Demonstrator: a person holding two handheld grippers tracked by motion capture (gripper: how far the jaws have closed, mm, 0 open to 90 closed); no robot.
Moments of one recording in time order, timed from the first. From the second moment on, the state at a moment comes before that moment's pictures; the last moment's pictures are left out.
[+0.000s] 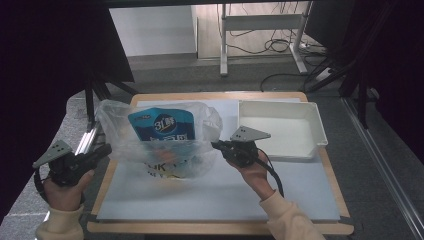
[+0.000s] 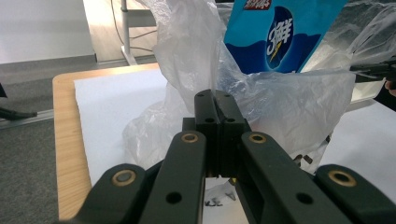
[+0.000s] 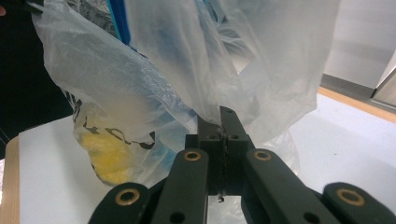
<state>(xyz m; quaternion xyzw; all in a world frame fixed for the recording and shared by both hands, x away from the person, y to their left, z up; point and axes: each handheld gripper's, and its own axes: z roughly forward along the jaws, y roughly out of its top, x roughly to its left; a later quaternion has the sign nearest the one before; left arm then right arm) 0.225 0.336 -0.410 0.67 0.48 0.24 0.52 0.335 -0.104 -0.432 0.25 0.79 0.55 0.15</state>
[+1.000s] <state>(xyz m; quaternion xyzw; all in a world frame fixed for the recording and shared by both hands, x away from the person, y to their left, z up) 0.226 0.336 -0.428 0.68 0.49 0.22 0.51 0.338 -0.098 -0.456 0.26 0.80 0.52 0.13</state>
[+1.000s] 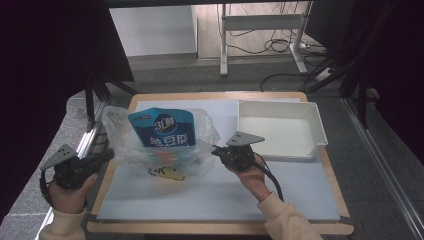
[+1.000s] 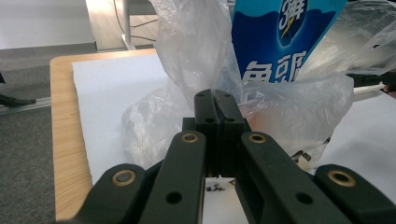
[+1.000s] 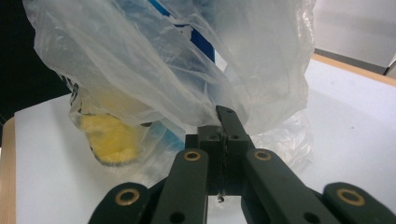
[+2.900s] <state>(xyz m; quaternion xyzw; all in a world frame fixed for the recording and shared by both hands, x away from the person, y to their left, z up) 0.244 0.335 -0.485 0.69 0.52 0.17 0.47 0.347 -0.088 -0.512 0.28 0.85 0.44 0.10</state>
